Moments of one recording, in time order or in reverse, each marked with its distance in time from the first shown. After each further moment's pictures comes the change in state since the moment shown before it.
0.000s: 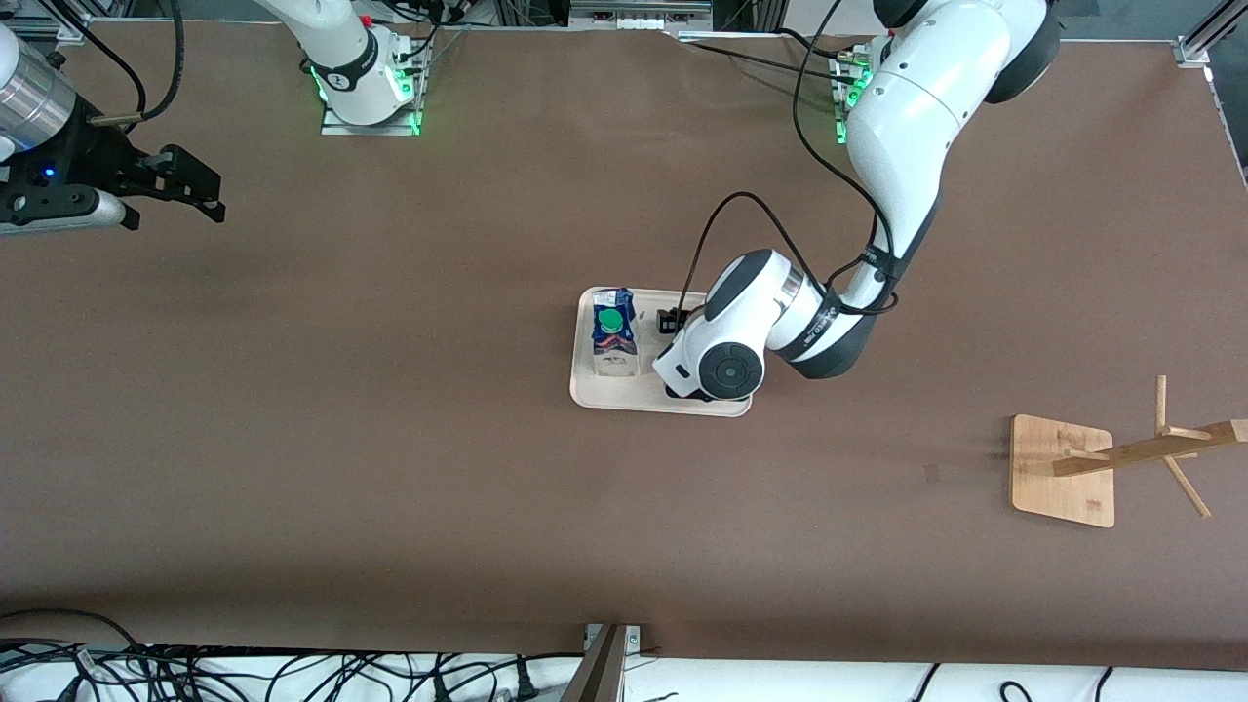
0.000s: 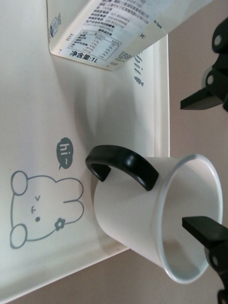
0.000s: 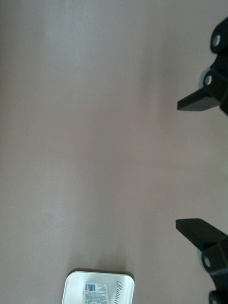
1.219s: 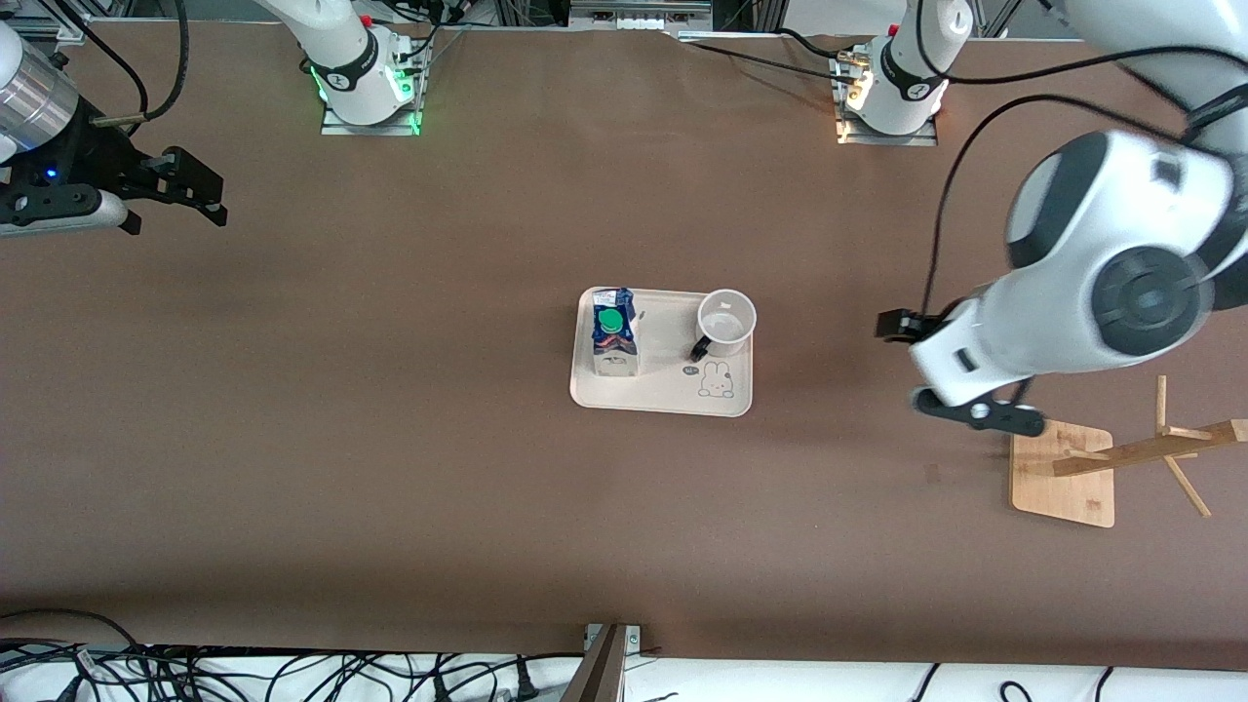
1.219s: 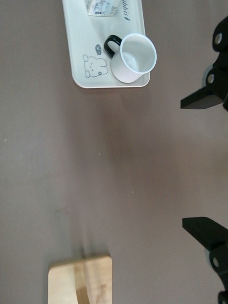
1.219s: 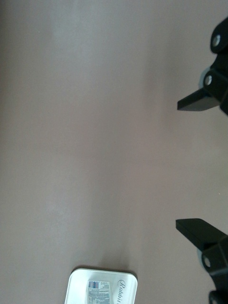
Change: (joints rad) left arm 0.334 -0.353 0.000 0.175 0.208 -0.265 0.441; right arm 0.001 0.002 0.006 0.002 0.000 0.021 -0.007
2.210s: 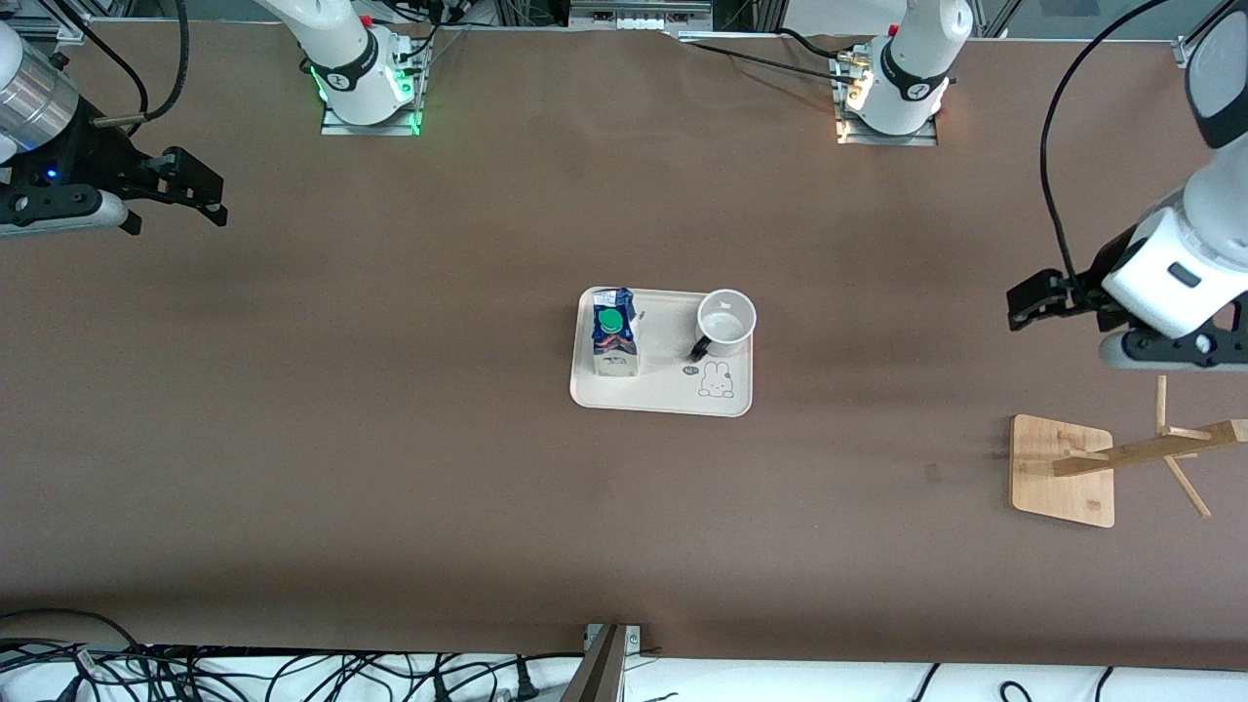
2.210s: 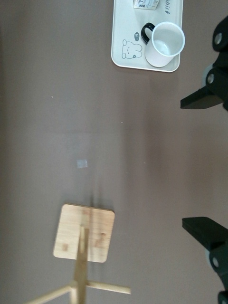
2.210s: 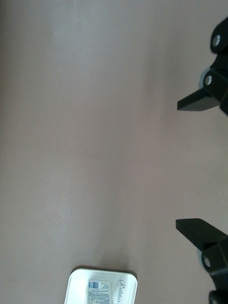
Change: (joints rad) left arm 0.038 -0.356 0.203 -0.368 -0.123 0.230 0.002; right arm 0.000 0.000 0.000 0.000 0.000 0.000 0.000
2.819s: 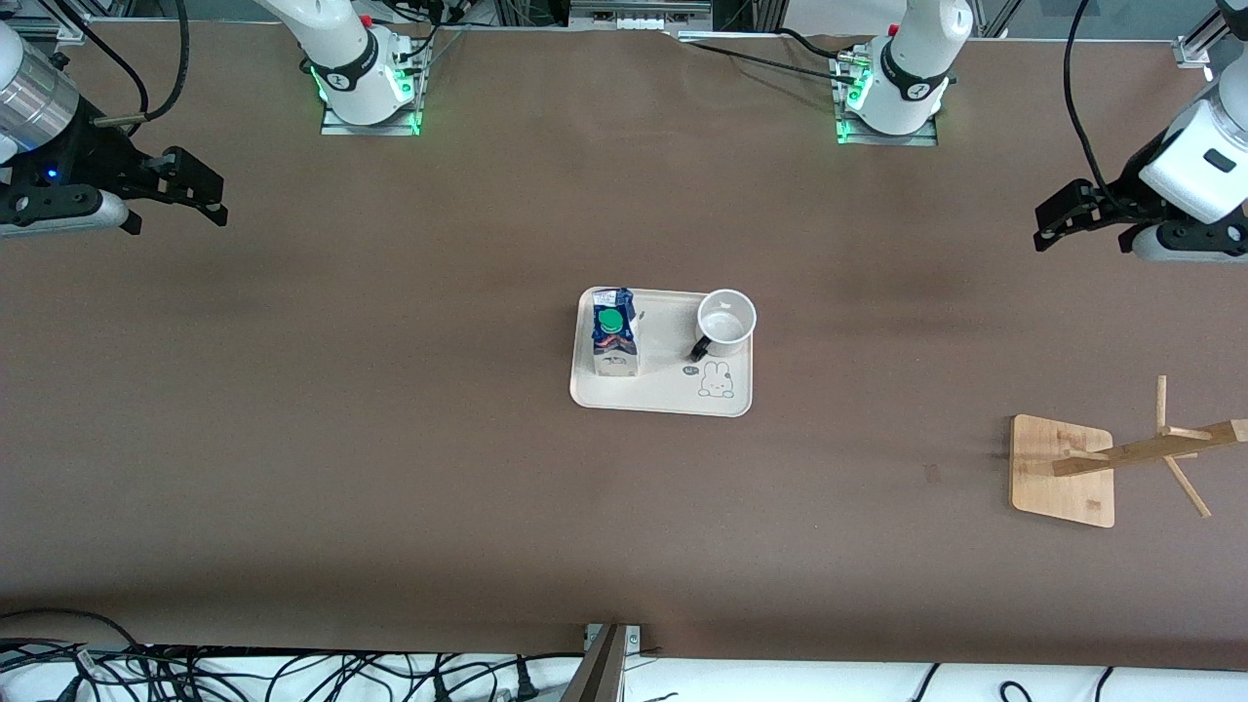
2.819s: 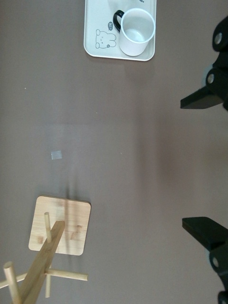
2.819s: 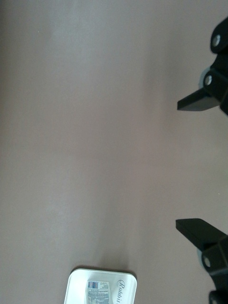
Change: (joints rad) left arm 0.000 -0.292 0.061 -0.379 -0.031 0.108 0.096; right arm 0.000 0.000 0.000 0.000 0.000 -0.002 0.000
